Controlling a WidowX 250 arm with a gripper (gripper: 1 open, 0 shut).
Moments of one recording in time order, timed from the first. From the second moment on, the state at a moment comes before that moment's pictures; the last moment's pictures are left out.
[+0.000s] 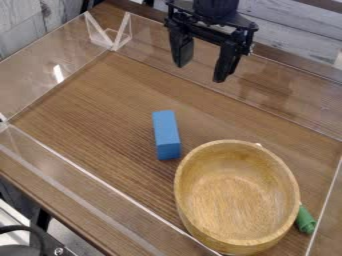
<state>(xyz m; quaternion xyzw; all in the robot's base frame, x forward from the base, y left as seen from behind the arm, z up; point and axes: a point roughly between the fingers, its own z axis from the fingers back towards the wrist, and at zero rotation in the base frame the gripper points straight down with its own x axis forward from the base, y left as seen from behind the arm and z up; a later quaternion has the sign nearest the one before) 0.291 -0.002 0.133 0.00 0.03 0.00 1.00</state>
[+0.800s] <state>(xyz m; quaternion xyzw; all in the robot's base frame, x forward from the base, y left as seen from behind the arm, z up) 0.250 0.002 0.099 -0.03 0.04 0.10 0.99</state>
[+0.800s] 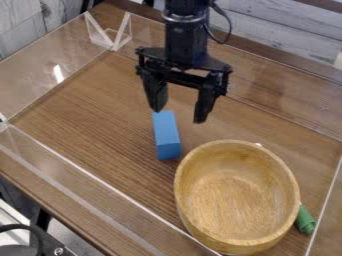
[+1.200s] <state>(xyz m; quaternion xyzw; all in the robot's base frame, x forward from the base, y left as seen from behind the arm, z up) 0.247 0.005 0.090 -0.03 0.04 0.11 0.99</state>
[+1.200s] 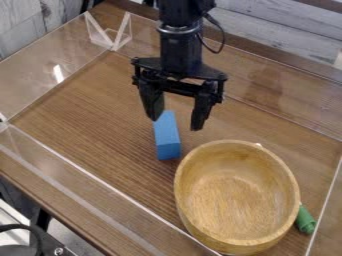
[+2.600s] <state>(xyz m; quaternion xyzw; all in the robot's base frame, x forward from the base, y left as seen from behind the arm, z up) 0.244 0.012 0.066 -0.07 0.02 0.17 0.98</state>
